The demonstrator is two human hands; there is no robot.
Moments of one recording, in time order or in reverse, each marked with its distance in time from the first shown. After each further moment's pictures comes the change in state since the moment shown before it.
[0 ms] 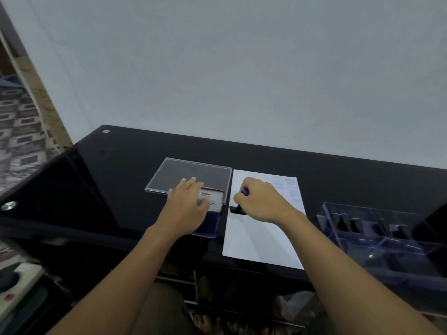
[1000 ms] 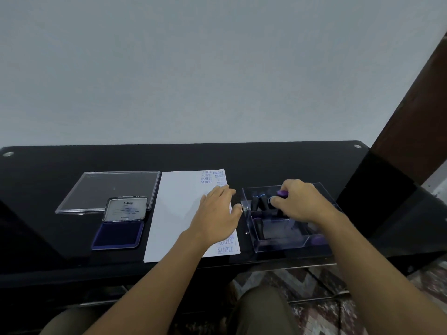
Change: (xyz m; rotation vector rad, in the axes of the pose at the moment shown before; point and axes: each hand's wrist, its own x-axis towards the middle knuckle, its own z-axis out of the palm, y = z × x) left_hand -0.008 0.203 0.107 -0.049 -0.163 0.306; right_hand -0.107 0.177 -0.125 -0.105 0.194 0.368
